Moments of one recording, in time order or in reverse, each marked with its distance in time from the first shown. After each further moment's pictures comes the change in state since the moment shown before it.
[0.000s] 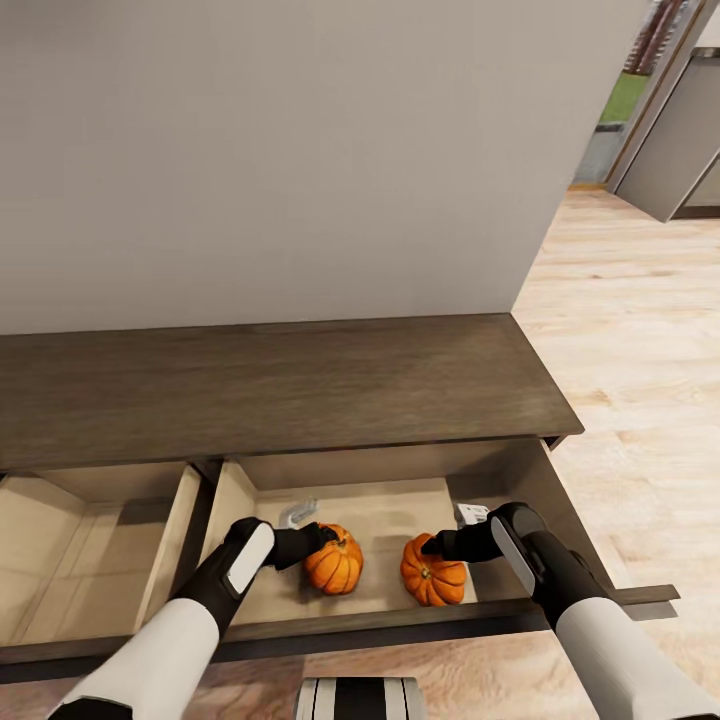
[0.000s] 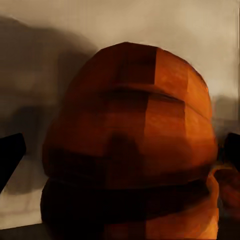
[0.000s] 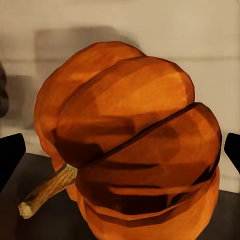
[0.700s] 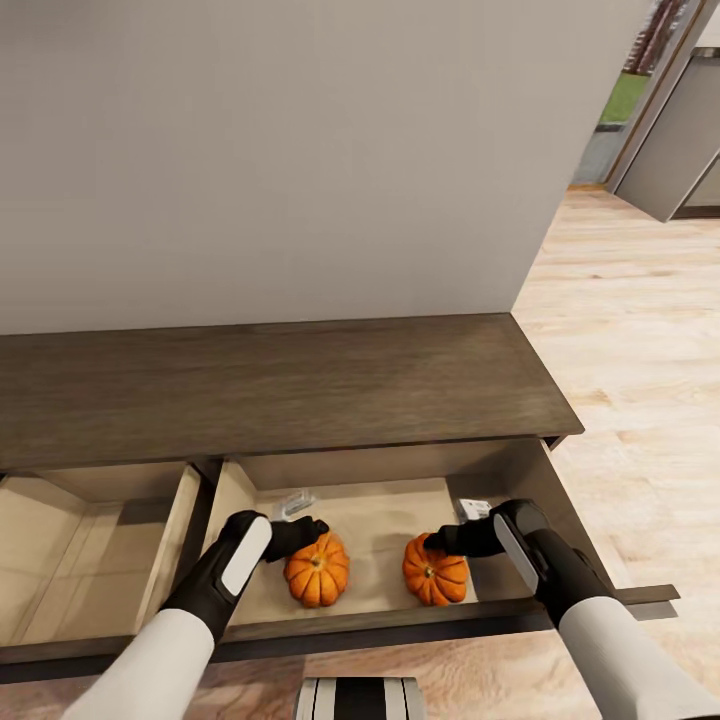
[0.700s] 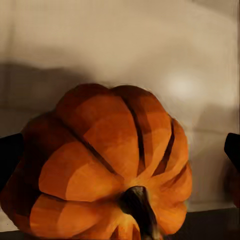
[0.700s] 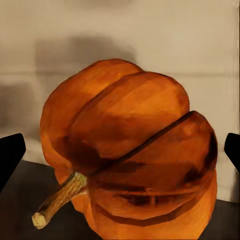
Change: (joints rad) left arm 0.050 0.004 -0.004 -0.177 0.002 0.050 0.144; right arm 0.000 -0.009 -0.003 -0.023 -0.002 -0.012 -0.001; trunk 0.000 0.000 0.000
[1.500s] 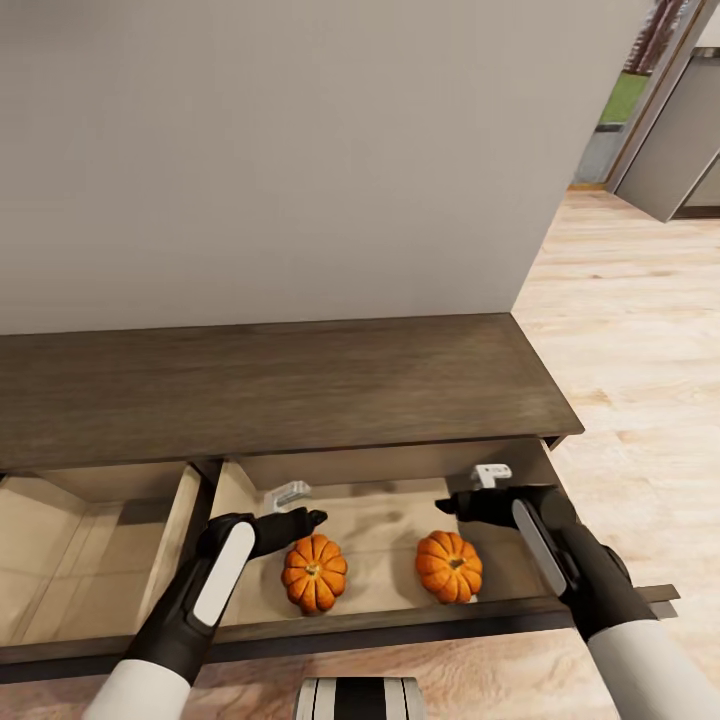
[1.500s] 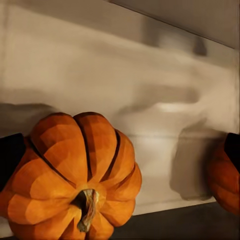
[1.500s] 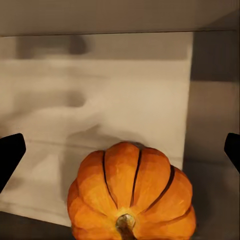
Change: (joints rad) left arm 0.148 0.024 0.001 -0.377 0.010 0.089 -0.005; right arm 0.080 -0.056 -0.009 -0.362 -0.007 -0.022 -0.084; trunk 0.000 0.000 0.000
